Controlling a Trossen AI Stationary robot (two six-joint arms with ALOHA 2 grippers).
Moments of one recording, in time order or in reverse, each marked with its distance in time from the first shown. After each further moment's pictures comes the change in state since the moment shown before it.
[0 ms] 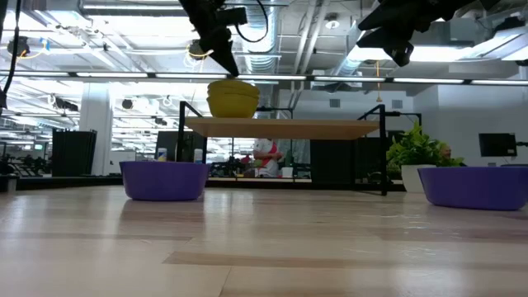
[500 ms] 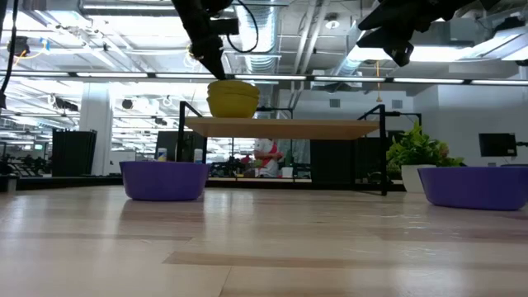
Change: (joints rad) left arm 0.069 -0.005 0.000 -0.070 -0.017 -0.017; right arm 0.000 0.000 0.000 0.000 -0.002 0.000
